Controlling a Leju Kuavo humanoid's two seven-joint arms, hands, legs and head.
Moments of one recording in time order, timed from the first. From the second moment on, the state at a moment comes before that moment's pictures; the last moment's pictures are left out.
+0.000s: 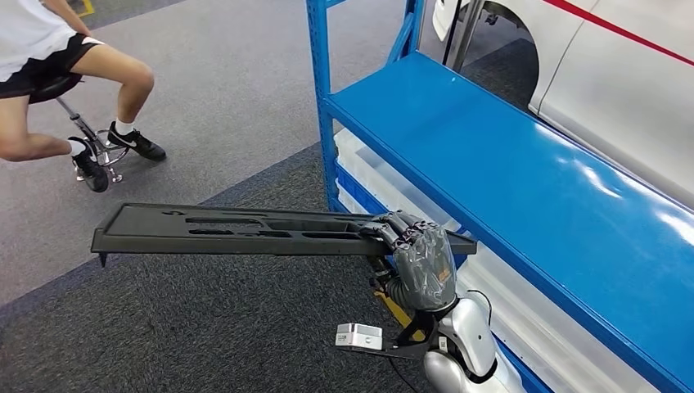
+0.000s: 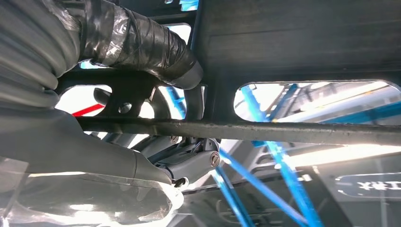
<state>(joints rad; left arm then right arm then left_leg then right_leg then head) -0.07 -0.08 1.10 -0.21 -0.99 -0.18 -0.02 -0.28 -0.08 0.69 -1.64 1.02 -0.53 -0.25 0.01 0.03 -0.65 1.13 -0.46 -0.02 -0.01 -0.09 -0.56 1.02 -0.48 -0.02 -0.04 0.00</state>
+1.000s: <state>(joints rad) -0.06 -0.09 1.13 -0.21 -0.97 -0.19 -0.01 -0.32 -0.06 0.73 -1.65 1.01 -0.48 -0.26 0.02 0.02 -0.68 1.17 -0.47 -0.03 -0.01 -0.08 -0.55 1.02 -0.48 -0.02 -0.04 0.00</state>
